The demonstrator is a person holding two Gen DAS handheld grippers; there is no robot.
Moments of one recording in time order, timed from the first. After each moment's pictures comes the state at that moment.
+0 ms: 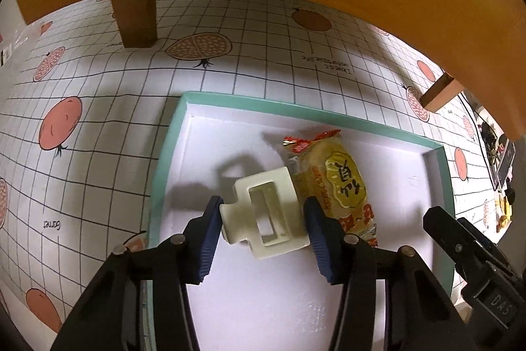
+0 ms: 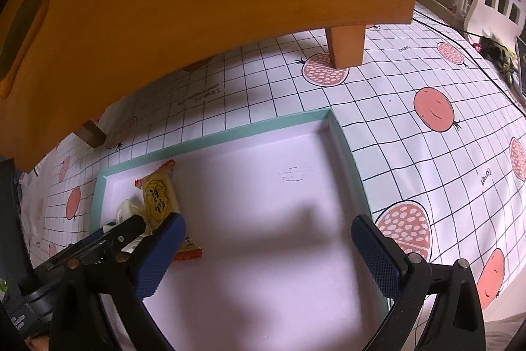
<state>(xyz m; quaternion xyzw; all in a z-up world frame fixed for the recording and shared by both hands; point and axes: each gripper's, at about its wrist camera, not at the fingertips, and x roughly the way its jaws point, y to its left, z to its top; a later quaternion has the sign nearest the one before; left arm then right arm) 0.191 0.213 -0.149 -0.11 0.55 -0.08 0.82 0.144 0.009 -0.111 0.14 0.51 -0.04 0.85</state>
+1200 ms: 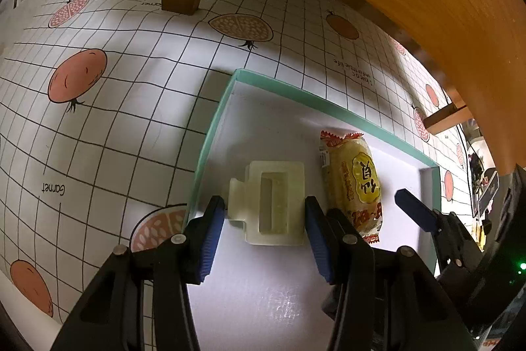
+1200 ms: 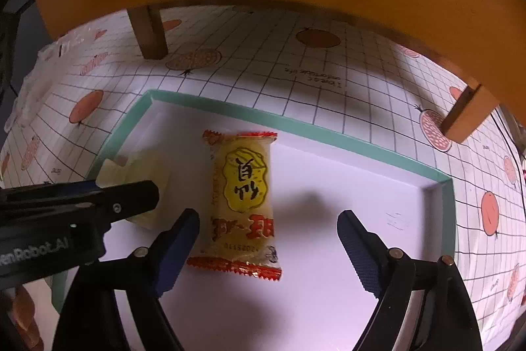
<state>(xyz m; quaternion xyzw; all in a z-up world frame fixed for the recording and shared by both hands) 0.184 0.256 -0.155 -0.20 0.57 -0.07 0.79 0.173 0.111 -0.135 -0.08 0.52 0.09 0.85</state>
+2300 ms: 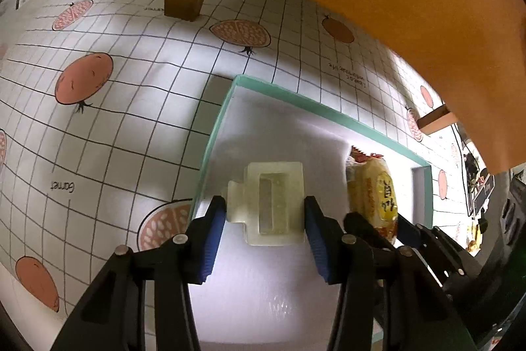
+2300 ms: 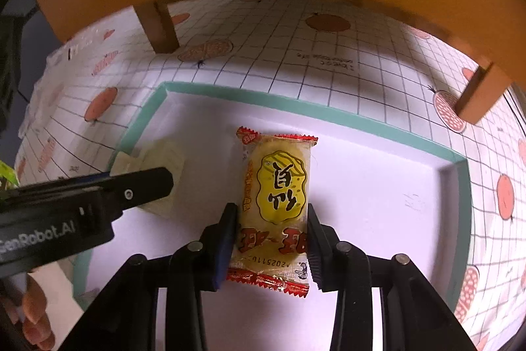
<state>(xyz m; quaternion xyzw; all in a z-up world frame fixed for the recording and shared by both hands) 0.178 0.263 -0.143 -0.20 0.57 -0.08 0.79 0.160 0.106 -0.127 -0.02 0.54 0.11 0.83</state>
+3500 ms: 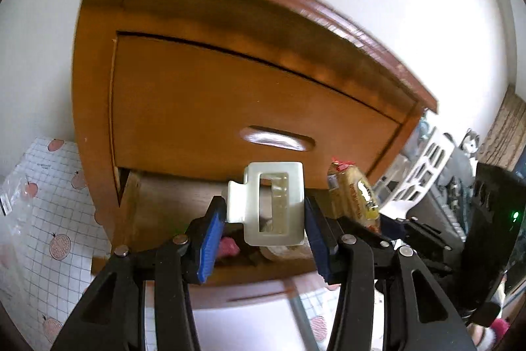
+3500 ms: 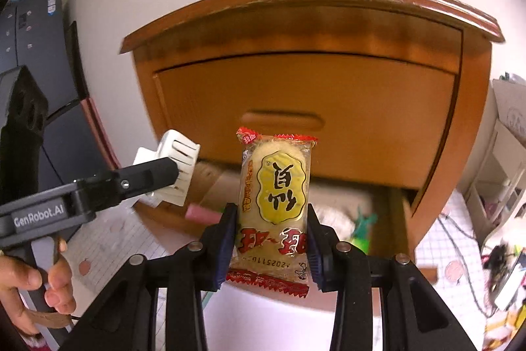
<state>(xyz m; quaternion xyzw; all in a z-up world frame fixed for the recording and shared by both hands) 0.210 0.264 0.141 -0.15 0.30 -0.21 0.92 0.190 0.070 0.163 0.00 0.32 0.12 0.94</state>
